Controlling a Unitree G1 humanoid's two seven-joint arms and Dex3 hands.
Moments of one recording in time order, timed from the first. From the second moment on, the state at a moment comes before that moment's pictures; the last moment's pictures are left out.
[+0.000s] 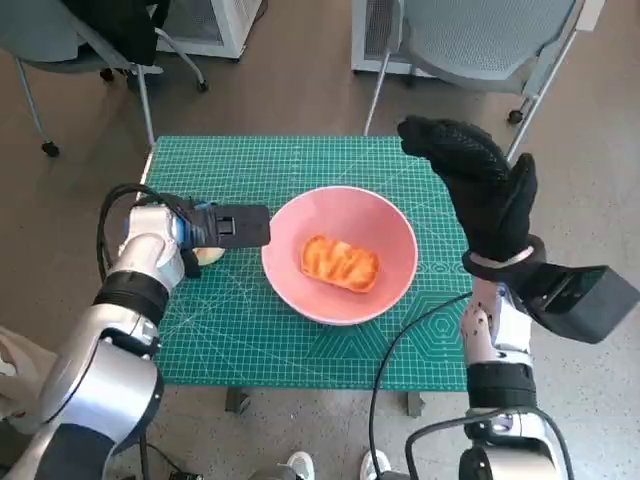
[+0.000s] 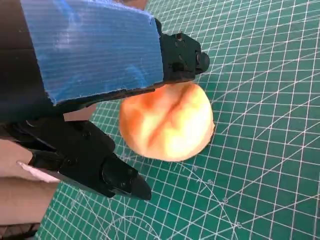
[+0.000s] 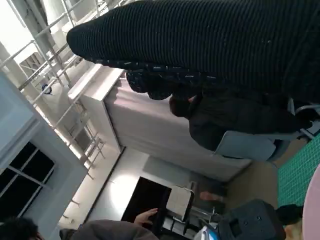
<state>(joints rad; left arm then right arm) -1.13 0.40 -0.59 1.32 0.74 0.22 -0.46 -0.74 -0.07 -0.20 0.64 0.43 -0.66 0.72</state>
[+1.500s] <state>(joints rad) -1.04 0.41 -0.56 1.31 0.72 0.20 -0.08 -0.73 -0.07 -0.20 0.61 0.43 -0.64 0.72</state>
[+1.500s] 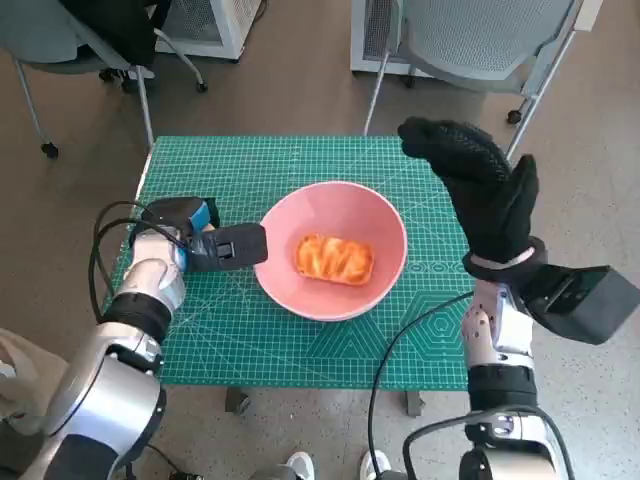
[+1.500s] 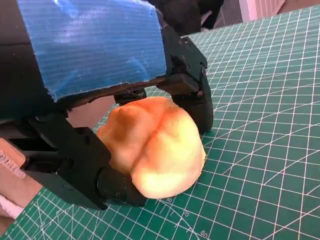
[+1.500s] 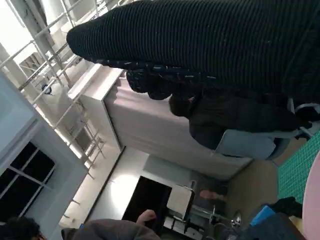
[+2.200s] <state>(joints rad) -1.05 0.45 -0.49 1.20 0.66 0.21 -0.19 -0.73 -0.07 -0.19 0.63 0.43 -0.65 0.72</state>
